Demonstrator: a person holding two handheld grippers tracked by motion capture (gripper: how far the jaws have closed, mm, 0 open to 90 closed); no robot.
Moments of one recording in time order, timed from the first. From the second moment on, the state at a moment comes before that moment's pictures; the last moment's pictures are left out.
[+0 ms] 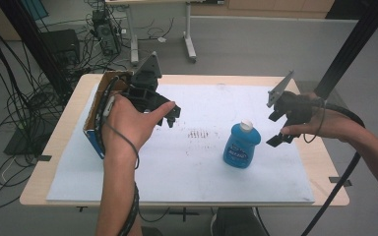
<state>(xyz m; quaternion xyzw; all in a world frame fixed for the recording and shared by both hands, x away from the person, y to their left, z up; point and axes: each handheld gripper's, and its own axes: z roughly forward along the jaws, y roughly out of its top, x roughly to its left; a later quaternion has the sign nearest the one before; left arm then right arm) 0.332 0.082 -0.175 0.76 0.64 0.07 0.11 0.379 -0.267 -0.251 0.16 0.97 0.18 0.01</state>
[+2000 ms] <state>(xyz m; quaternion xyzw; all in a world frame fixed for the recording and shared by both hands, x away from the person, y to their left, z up) 0.334 0.079 -0.182 0.76 0.64 0.07 0.10 0.355 -0.265 -0.362 0.20 0.91 0.36 0.06</state>
